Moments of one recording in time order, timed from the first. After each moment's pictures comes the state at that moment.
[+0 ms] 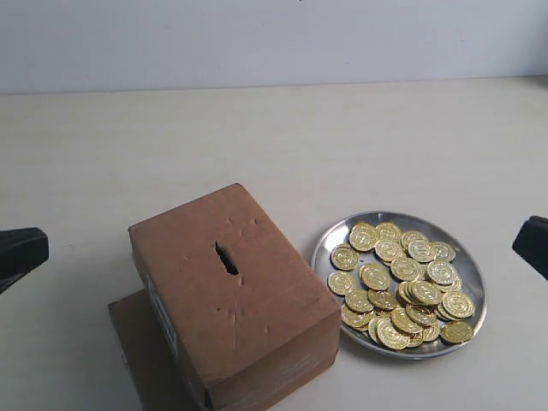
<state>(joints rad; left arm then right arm) -0.62 0.54 -0.22 -0.86 0.16 0.82 0.72 0.20 -0.09 -1.22 0.17 1.49</state>
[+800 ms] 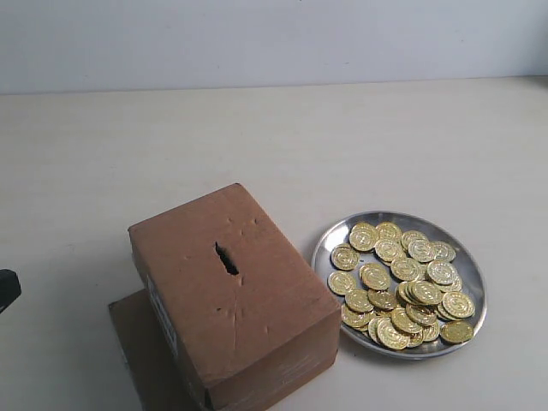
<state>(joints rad) -0.62 0.47 0.00 -1.03 -0.06 0.80 0.72 0.01 0.00 -1.40 0.24 1.75</state>
